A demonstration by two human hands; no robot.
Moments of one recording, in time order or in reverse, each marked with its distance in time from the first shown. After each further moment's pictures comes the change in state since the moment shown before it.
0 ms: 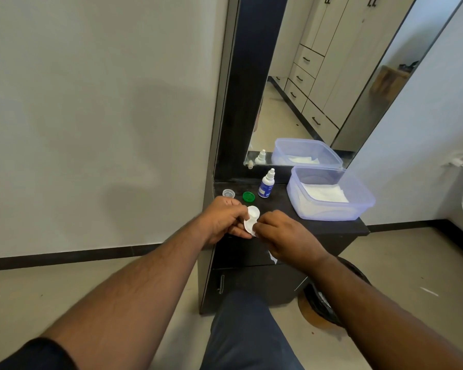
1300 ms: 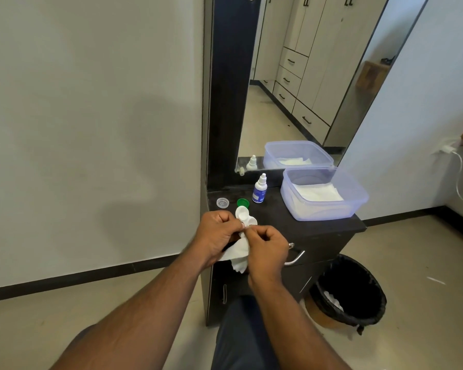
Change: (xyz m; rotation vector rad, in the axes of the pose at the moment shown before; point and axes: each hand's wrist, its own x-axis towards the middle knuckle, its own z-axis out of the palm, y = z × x) left_hand 0.002 -0.027 0.003 -0.003 0.191 0.239; right_hand 0.036 -0.068 0.038 1.107 0.815 1.373
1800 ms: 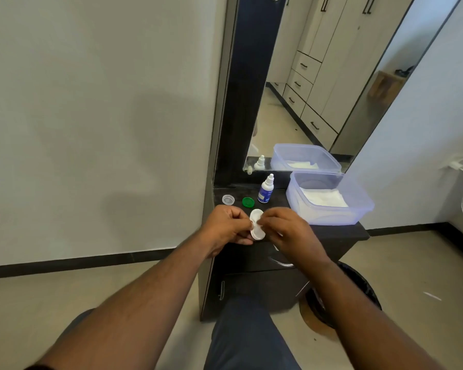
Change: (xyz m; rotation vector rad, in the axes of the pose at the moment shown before) left_hand 0.000 0.015 0.000 -0.033 -0.186 -0.096; right_hand 0.059 -0.039 -0.056 -0.837 -0.629 -1.204
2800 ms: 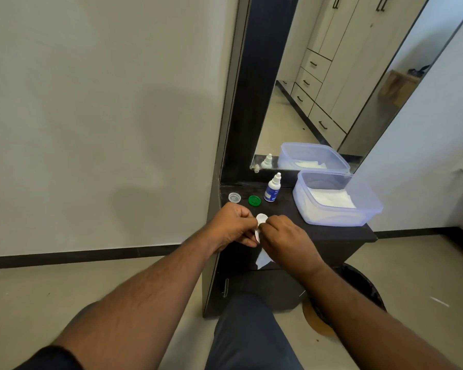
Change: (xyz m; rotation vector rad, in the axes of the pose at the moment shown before) left_hand 0.004 0.000 -0.003 0.171 -0.038 -0.029; right_hand -0.005 -0.005 0.028 -0.294 -0.104 -0.087
